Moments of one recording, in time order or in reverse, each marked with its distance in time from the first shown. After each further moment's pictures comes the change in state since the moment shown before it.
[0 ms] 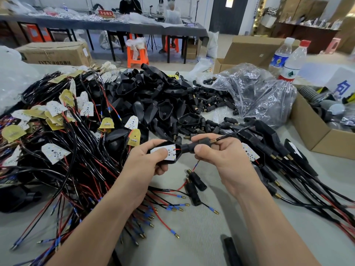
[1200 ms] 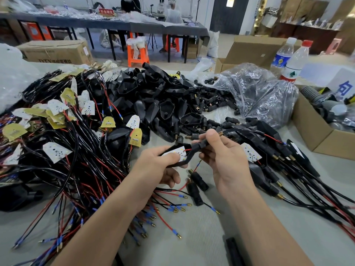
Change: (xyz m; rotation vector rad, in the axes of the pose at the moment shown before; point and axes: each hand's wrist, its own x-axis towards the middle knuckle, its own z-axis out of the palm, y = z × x) left_hand -0.010 0.007 0.010 -0.006 -0.162 -0.116; right_hand 0.002 0.007 0.020 0.189 0.306 0.129
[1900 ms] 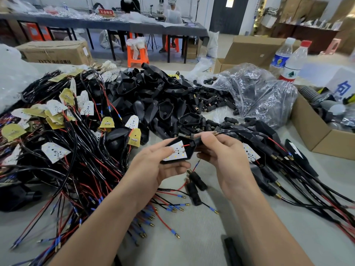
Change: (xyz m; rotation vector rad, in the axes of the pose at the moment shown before) left_hand -0.001 0.005 0.003 -0.304 -0.043 0.049; right_hand -0.001 -0.007 -0.008 -0.145 -0.123 -0.069
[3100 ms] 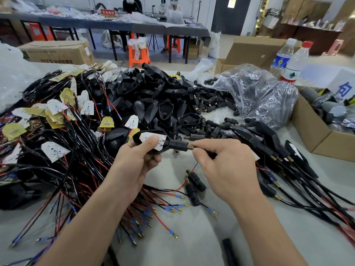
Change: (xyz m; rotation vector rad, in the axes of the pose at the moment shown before) left_hand 0.010 0.007 -0.023 0.028 0.294 0.061; right_hand -0.028 -0.021 0.004 -0.903 0.100 -0.415
